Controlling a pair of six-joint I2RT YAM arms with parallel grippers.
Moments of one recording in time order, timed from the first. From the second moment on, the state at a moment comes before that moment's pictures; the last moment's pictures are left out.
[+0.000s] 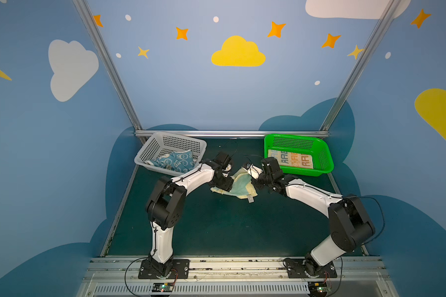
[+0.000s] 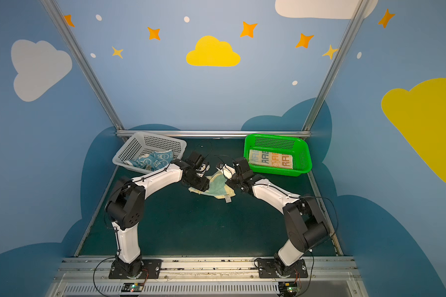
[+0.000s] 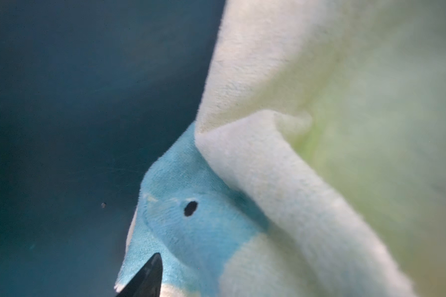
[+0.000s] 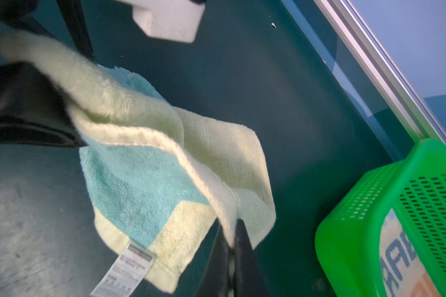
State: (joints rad) left arm -0.54 1.95 1.46 -0.71 0.11 -0.12; right arm 0.56 1.59 1.03 -0.19 -0.05 -0.51
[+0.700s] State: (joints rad) left arm -0.45 1.77 1.39 -0.59 0.28 -0.14; right arm 0.55 1.50 1.11 -0.51 0.00 -0.42
